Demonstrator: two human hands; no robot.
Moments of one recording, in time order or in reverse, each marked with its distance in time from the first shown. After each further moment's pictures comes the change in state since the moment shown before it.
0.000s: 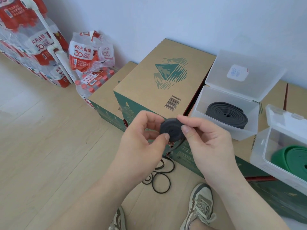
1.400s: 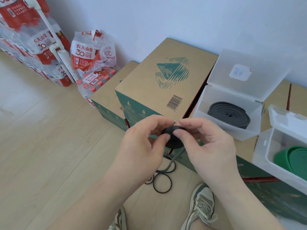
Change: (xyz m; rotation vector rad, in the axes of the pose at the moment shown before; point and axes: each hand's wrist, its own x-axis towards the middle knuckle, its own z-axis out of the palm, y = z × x) left_hand -0.001 -0.007 -0.005 0.298 0.034 0.253; right_hand -0.006 0.003 0.003 -0.175 0.049 -0.131
